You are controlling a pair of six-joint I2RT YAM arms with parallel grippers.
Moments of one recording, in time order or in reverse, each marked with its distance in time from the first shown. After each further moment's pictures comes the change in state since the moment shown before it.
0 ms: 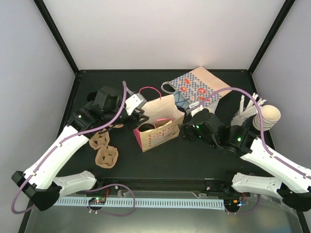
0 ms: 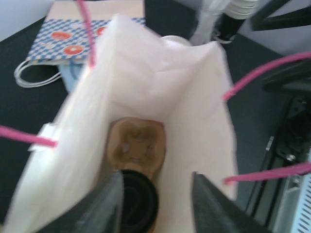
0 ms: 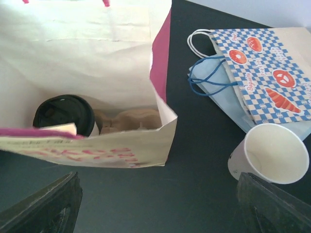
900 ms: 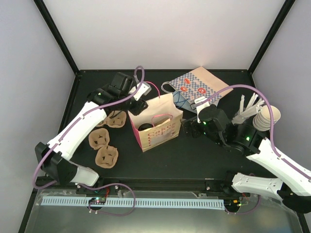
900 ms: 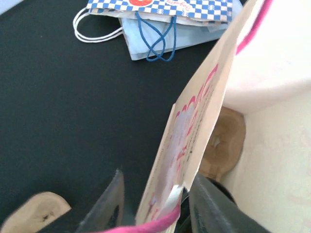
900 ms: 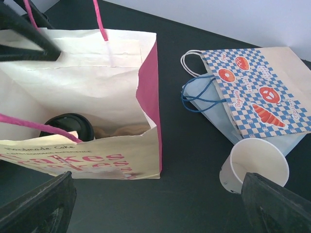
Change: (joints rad) left arm 0.087 0.315 0.154 -0.050 -0.196 0.019; right arm -0.029 -0.014 0.084 -0.029 0.018 -0.031
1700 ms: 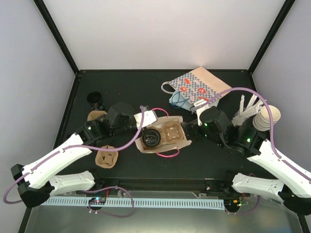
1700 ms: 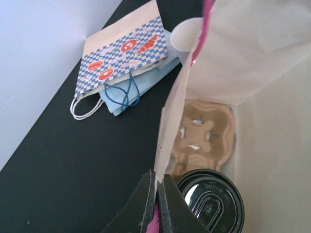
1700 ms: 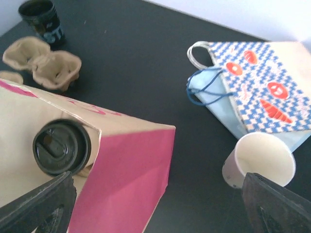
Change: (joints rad) left arm -0.338 -0.347 -0.255 0.175 -0.205 0.244; right arm -0.011 -0.016 -0.009 -0.008 -0.025 -0.024
